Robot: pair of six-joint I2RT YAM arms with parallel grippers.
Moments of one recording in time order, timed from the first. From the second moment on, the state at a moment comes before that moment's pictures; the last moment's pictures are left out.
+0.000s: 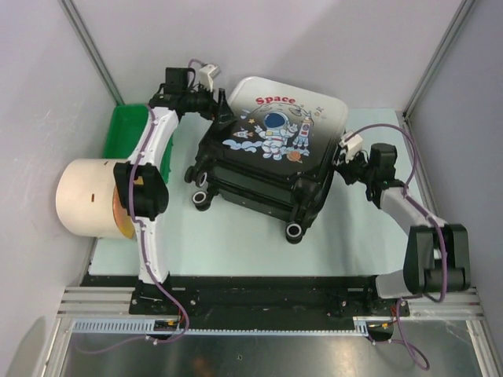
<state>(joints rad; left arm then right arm) -0.13 2.17 2.16 -0.63 0.79 0.12 0.04 1.46 0.86 0.12 -0.51 -0.41</state>
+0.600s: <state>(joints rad) -0.40 1.60 1.80 -0.64 0.55 0.27 0.36 0.96 0.55 -0.09 -0.24 -0.08</state>
